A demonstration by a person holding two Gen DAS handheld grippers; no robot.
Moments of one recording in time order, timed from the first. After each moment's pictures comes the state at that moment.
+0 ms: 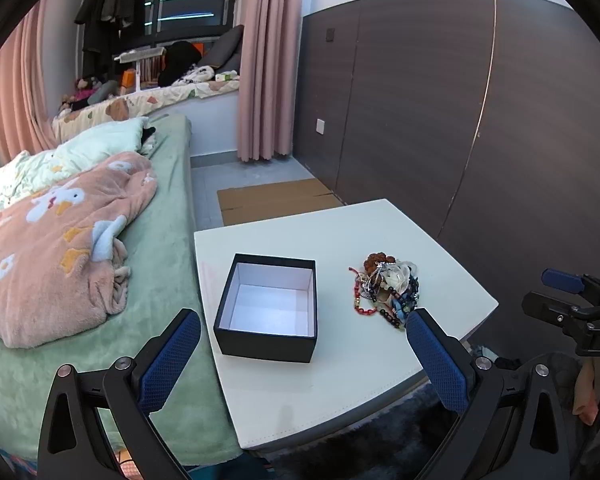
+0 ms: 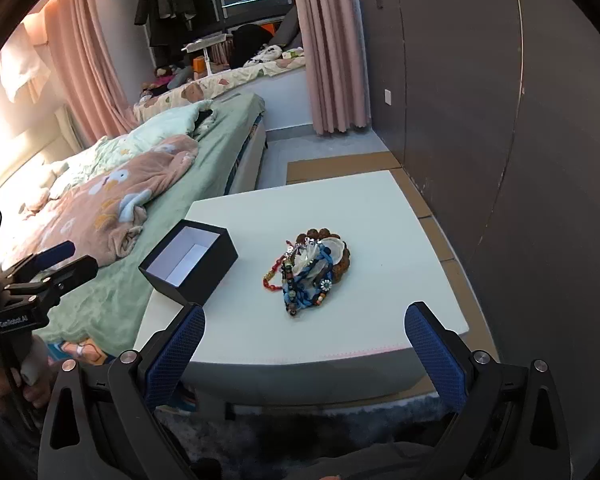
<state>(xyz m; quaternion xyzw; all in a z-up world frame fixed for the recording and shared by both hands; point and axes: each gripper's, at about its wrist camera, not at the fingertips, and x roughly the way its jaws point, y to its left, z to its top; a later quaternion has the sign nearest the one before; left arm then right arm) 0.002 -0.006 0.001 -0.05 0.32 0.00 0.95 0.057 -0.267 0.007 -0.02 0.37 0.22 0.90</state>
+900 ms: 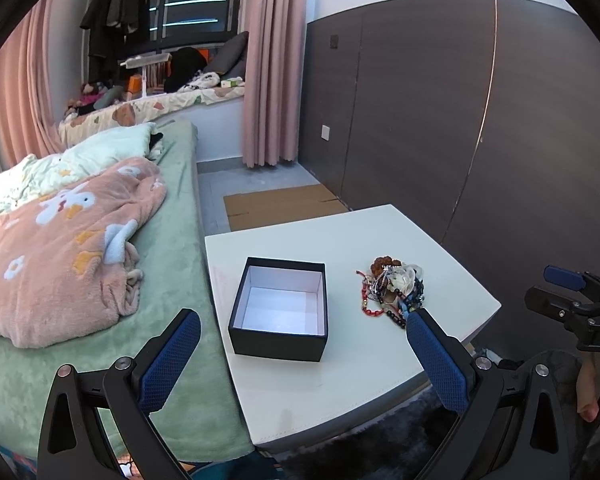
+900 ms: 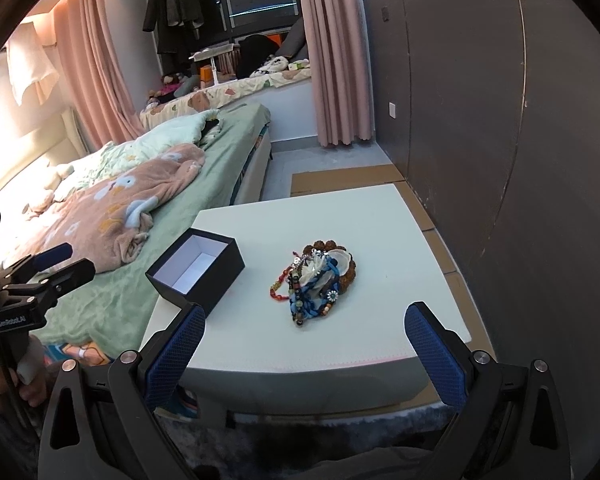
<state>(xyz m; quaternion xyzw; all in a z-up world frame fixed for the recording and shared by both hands) -0.006 0.005 0.007 -0.04 0.31 0.01 0.95 0.051 -0.266 0.012 -0.02 0.35 0.23 0.91</state>
